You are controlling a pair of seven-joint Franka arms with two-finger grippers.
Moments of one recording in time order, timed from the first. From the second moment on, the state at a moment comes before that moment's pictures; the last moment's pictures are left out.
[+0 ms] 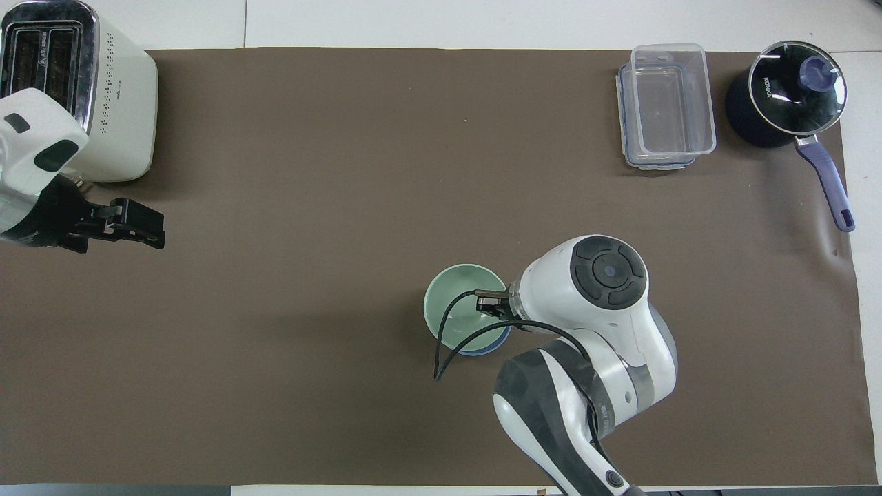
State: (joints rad) left arm -0.13 -0.02 -0.02 -1.65 -0.02 1.50 -0.12; right arm 0.51 0.02 0.01 -2.18 0.22 2.16 0.57
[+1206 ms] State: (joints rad) left arm -0.07 -0.01 -0.05 -1.60 -0.02 1.46 -0.06; right arm 0.52 -0.02 0.01 -2.29 0.22 2.25 0.54
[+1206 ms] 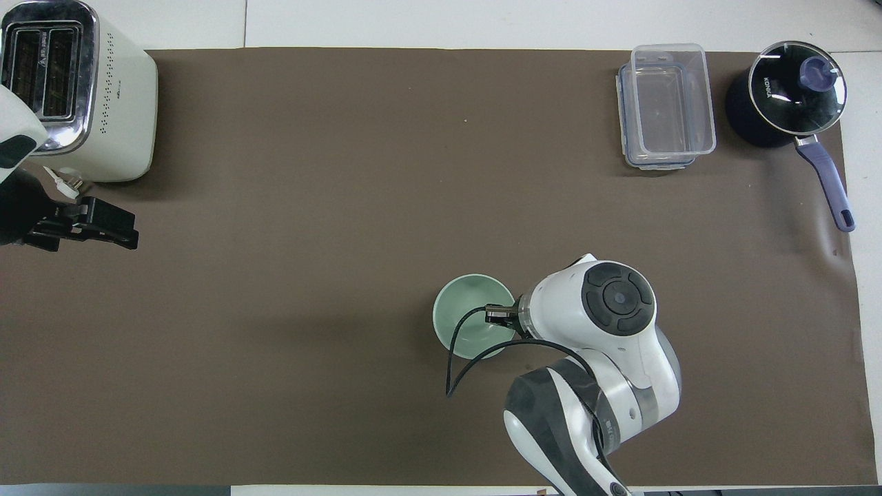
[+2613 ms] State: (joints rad) left arm -0.03 -0.01 -0.08 -1.60 -0.02 1.46 -0.06; right arm 0.11 -0.24 -0.01 -2.18 0.11 1.97 0.23
